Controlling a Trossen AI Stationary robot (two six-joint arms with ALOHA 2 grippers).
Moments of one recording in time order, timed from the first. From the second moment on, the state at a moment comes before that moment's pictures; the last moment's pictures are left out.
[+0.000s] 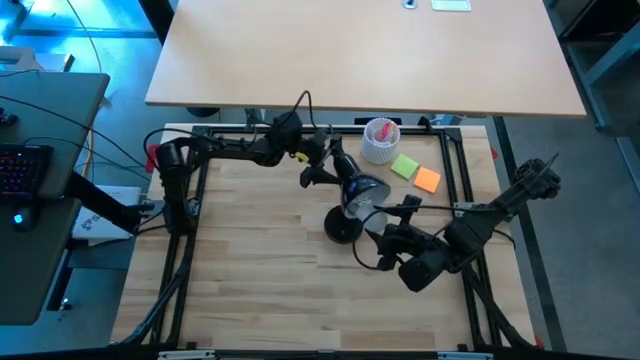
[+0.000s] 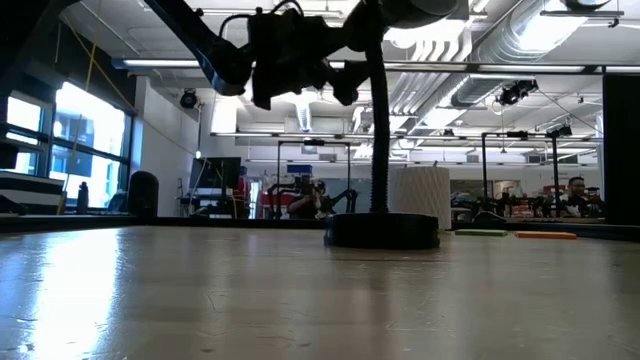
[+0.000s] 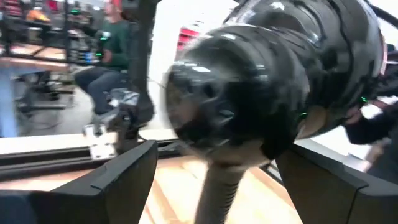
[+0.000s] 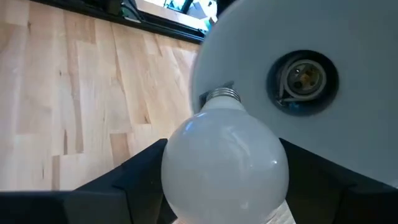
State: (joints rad) left arm 0.42 1.89 1.18 0.82 1.00 -0.23; right arm 0.62 1.45 1.34 -0.89 1.04 0.36
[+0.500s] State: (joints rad) left arm 0.41 1.89 1.19 1.12 1.09 -0.40; right arm 0.61 1.41 1.34 -0.86 1.12 0.41
